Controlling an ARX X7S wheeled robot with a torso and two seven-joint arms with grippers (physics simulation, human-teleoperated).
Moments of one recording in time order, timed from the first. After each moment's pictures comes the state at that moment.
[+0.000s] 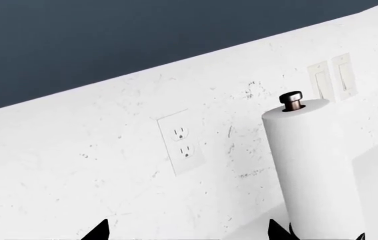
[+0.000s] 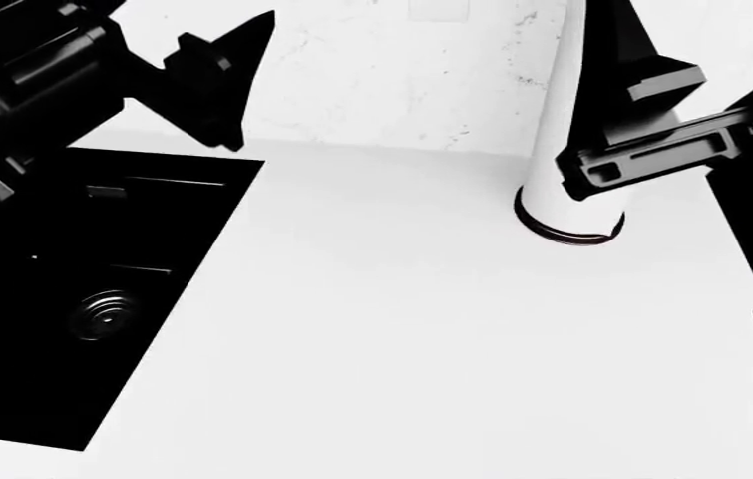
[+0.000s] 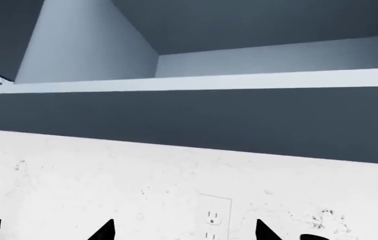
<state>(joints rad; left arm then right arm) -1.31 -0.78 0.43 0.35 -1.16 -0.85 -0.09 0.89 0.83 -0.15 -0.80 1.16 0.59 0.55</state>
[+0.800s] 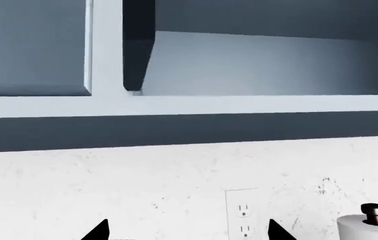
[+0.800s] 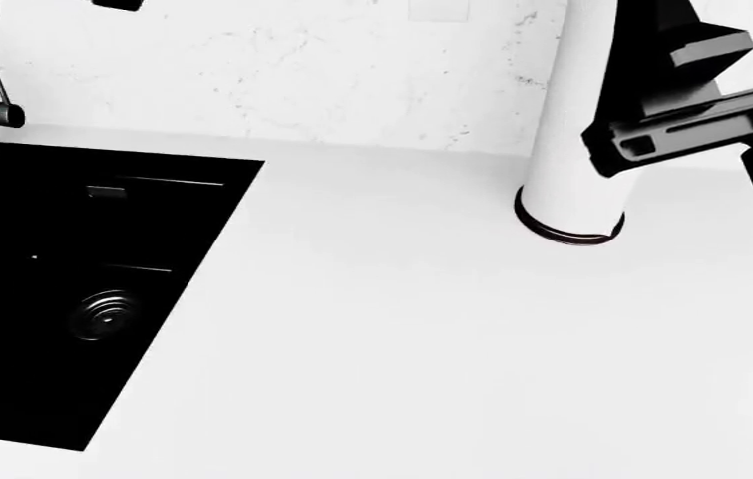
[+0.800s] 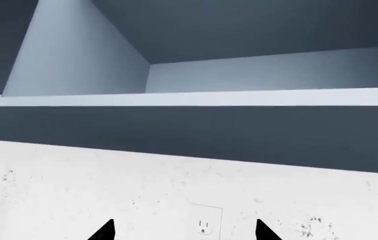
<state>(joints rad) -1.22 -0.76 0.22 0.33 -1.20 -0.68 -0.32 0.92 0.85 -0.13 -0.80 1.19 0.59 0.58</state>
